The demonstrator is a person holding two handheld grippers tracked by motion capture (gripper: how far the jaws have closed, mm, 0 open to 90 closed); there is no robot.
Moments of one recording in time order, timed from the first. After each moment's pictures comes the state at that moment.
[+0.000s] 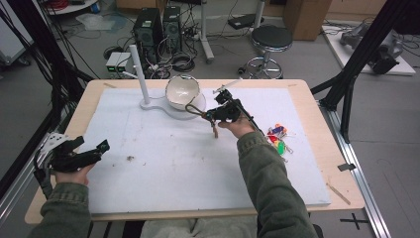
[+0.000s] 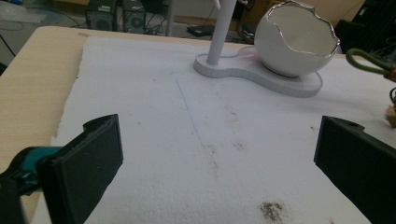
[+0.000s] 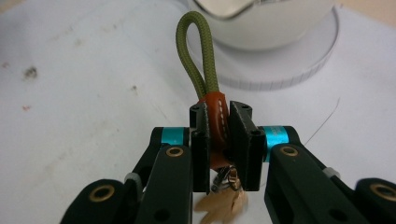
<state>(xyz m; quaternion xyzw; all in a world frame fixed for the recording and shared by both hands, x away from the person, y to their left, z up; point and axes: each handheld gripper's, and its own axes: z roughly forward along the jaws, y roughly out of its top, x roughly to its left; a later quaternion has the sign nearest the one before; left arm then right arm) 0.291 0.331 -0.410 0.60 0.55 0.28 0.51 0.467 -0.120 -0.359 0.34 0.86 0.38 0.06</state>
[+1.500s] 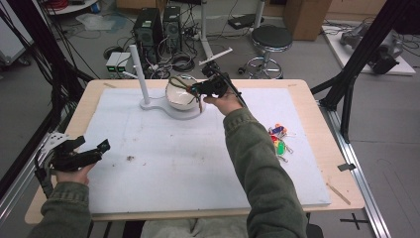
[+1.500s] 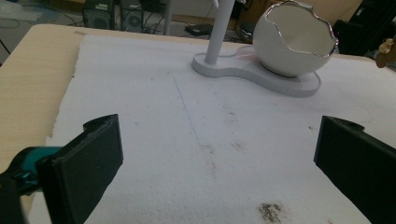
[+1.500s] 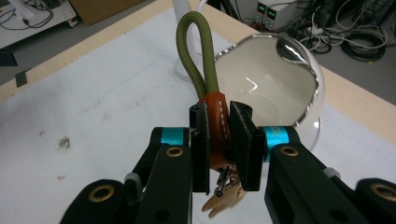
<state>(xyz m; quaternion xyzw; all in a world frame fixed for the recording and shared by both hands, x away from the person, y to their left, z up) 0.293 0.331 -0.411 0.60 0.55 0.28 0.51 0.489 -0.075 -0.286 0.32 0.84 0.42 0.09</state>
